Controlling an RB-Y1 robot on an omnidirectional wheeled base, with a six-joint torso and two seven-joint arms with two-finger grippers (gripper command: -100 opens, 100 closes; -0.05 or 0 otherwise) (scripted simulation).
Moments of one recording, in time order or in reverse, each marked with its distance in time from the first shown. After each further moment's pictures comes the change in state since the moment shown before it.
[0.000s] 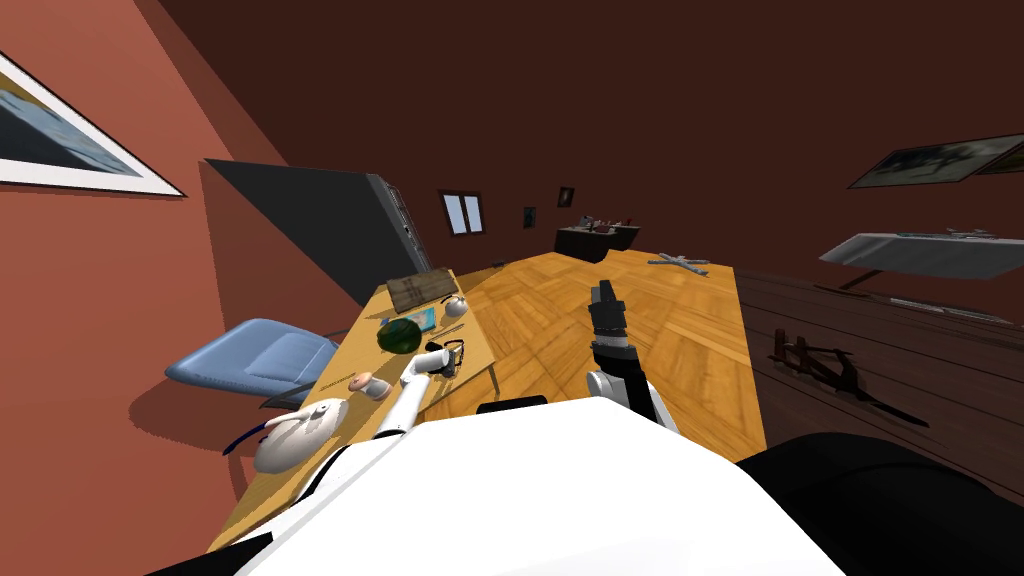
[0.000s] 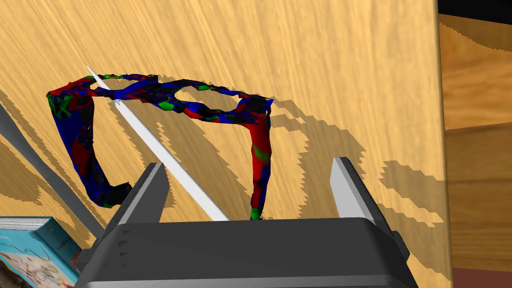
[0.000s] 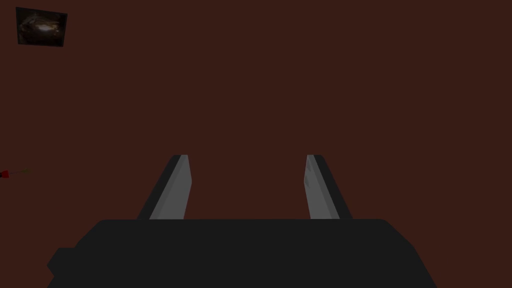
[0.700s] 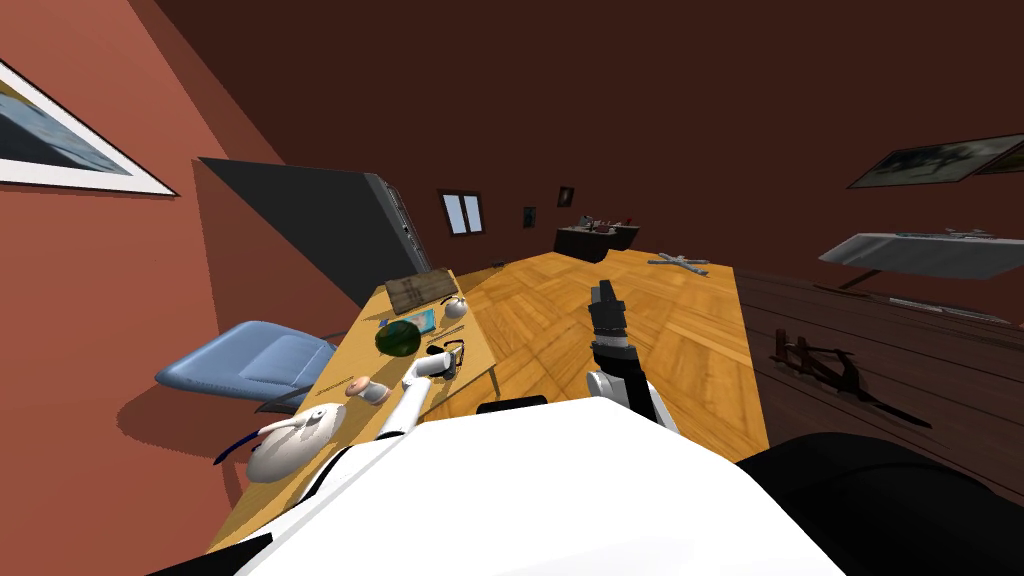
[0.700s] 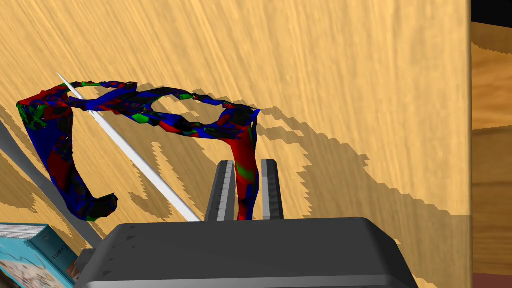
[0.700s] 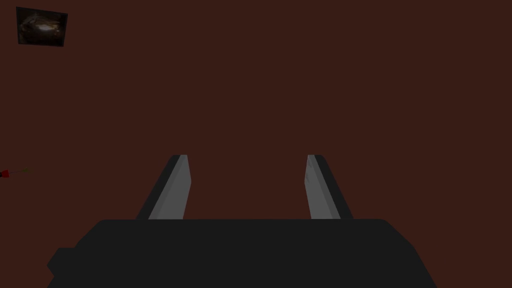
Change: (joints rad) left arm 0.006 -0.013 -0.003 0.044 -0.008 -0.055 -0.001; right arm 0.000 0.000 0.000 0.000 0.000 0.000 0.000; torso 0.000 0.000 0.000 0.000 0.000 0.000
